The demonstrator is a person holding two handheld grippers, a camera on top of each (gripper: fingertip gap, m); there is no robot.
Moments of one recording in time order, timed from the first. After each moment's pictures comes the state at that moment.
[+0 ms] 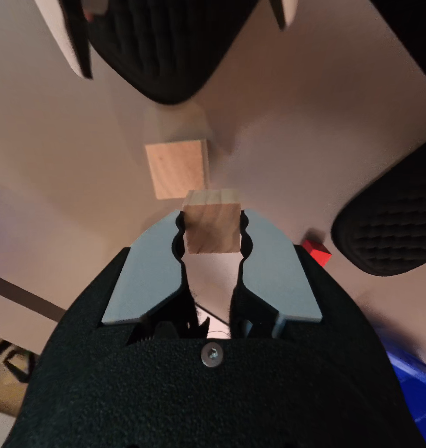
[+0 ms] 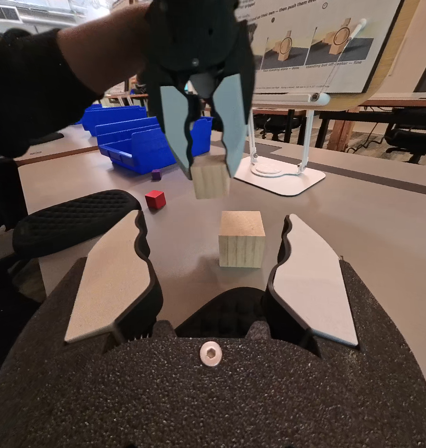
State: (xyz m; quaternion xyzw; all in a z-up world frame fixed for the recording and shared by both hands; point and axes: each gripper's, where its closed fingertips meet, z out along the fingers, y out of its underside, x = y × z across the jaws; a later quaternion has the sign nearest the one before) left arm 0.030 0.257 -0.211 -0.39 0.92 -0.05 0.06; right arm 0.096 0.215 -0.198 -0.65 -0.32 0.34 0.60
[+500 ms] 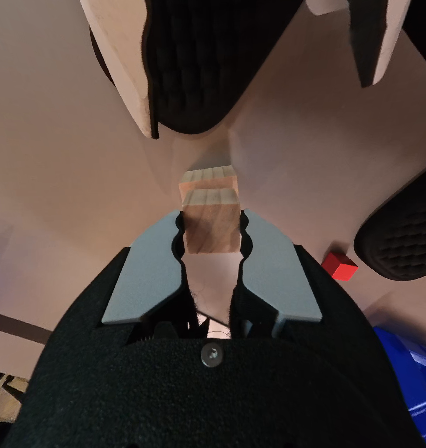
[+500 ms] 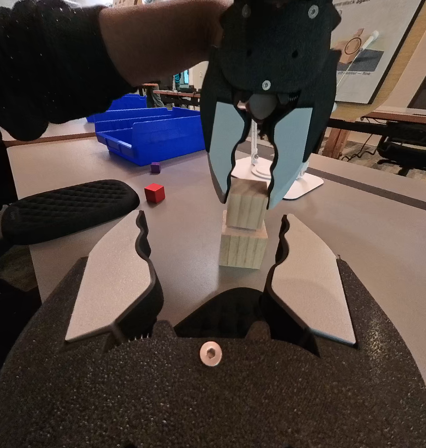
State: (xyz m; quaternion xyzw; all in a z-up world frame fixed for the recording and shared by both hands) left arm 0.073 0.262 -0.230 -0.36 0.93 -0.06 0.01; right arm 0.090 0.210 -0.199 -0.64 -0.35 0.31 0.61
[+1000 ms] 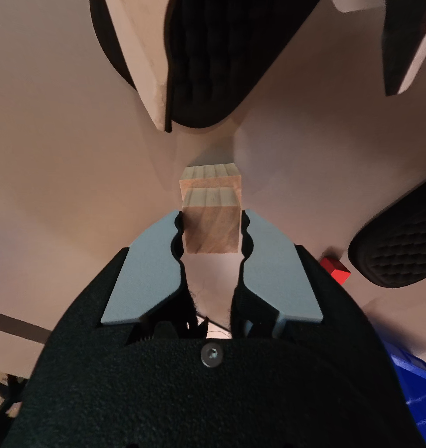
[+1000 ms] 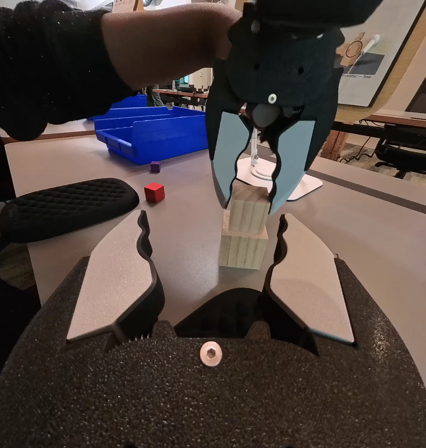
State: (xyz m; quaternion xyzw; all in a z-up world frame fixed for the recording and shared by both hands) left arm 0.073 0.264 -0.236 -0.40 0.92 -0.05 0.00; right arm 0.089 0.209 -0.200 -0.64 -0.35 0.30 0.62
